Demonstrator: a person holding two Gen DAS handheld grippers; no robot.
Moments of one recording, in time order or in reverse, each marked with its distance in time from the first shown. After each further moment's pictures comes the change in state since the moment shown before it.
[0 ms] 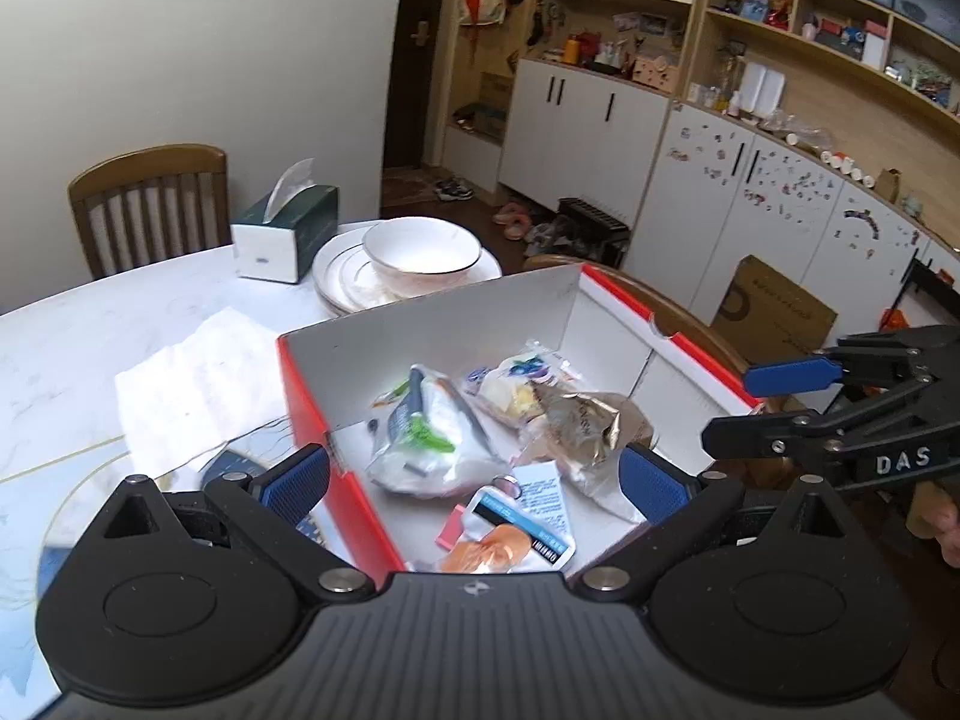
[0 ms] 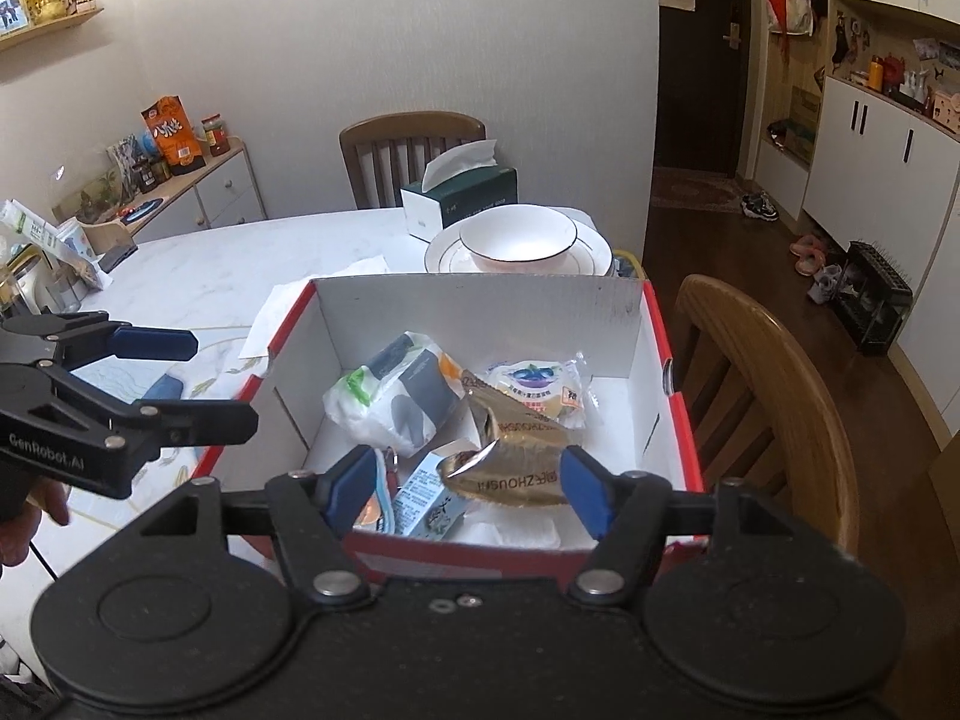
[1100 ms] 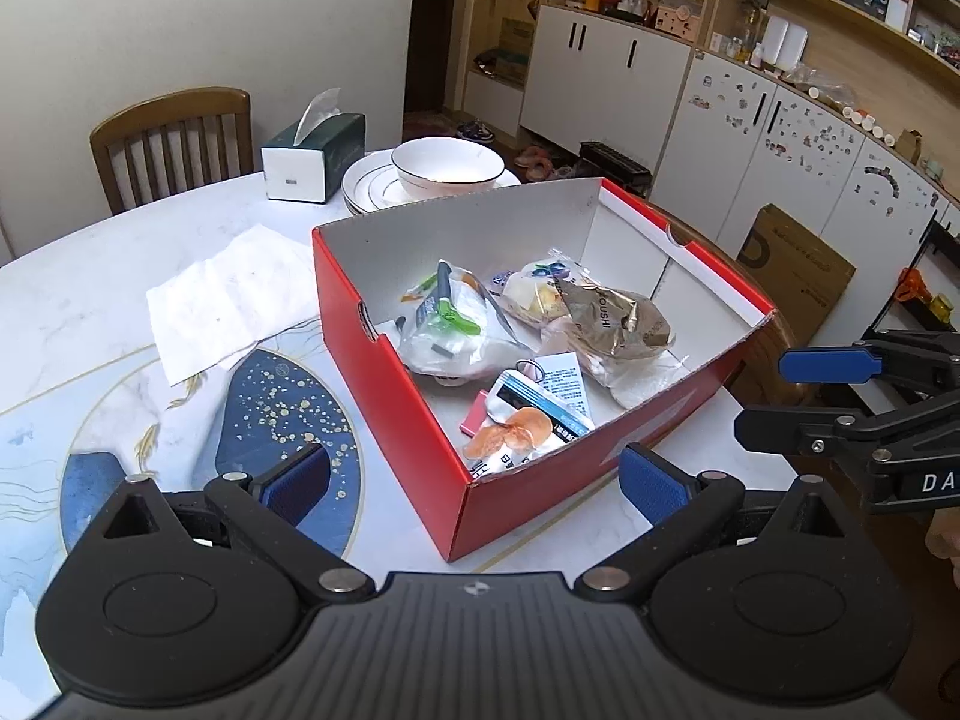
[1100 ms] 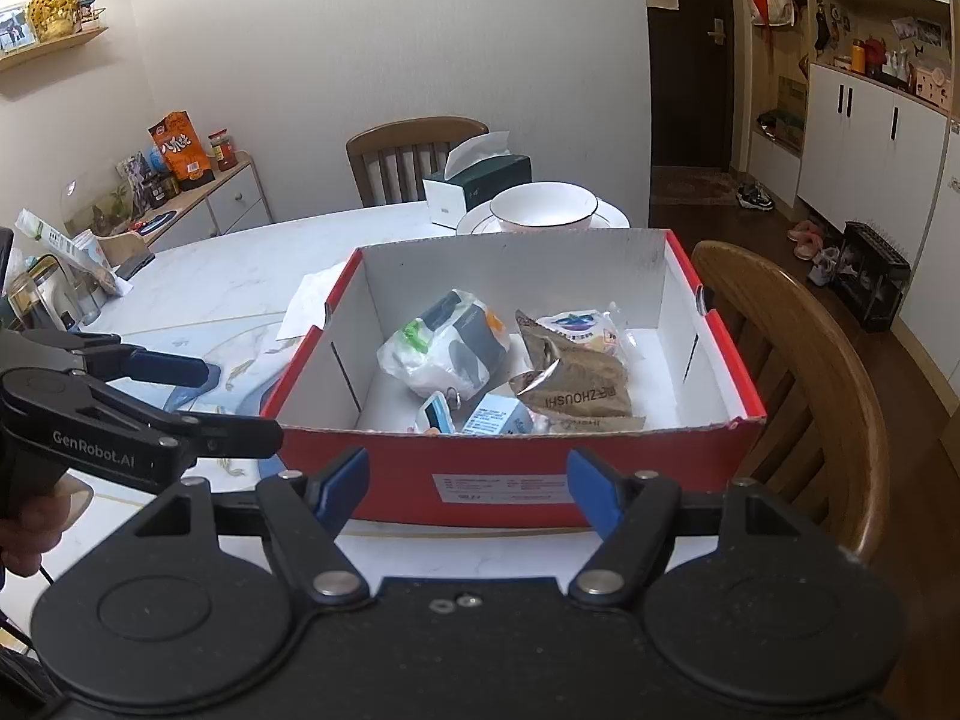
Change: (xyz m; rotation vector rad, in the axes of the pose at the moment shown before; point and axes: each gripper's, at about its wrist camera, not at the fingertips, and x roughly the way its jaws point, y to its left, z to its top) left arm -0.012 0.004 -0.037 -0.015 0.113 0.026; right arm -0.017 0.036 -0.045 0.051 -0.031 -0.001
